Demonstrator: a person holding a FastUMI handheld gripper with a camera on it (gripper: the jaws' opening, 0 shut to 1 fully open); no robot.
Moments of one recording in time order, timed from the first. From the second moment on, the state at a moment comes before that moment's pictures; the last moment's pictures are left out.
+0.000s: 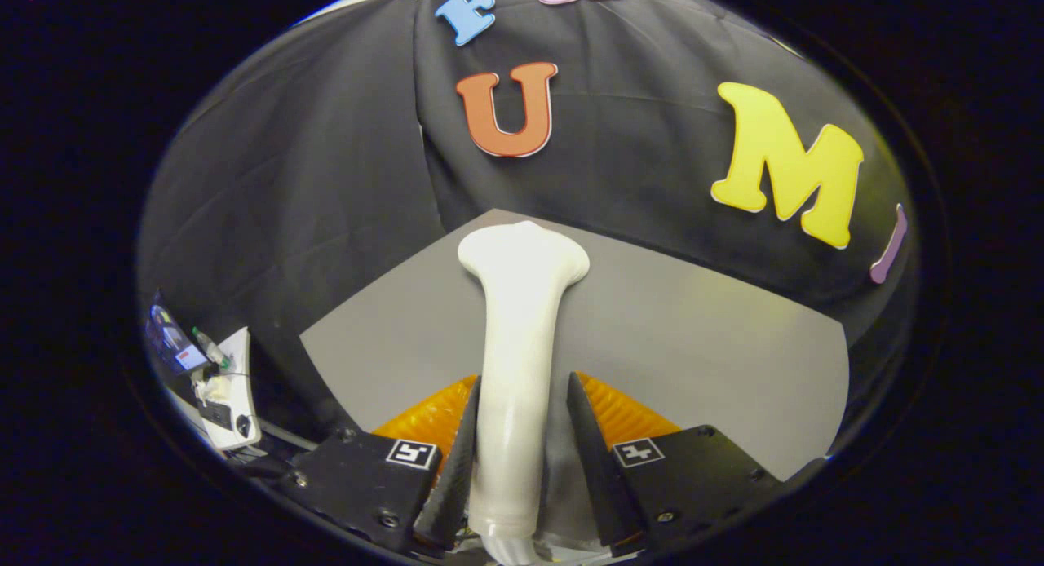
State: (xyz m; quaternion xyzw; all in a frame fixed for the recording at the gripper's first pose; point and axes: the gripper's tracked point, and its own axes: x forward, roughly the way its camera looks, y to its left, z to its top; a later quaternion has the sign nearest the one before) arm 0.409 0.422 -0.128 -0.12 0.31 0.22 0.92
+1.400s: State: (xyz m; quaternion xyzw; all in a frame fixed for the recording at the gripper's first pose) arm 0.282 0.260 0.030 0.07 0.11 0.09 0.99
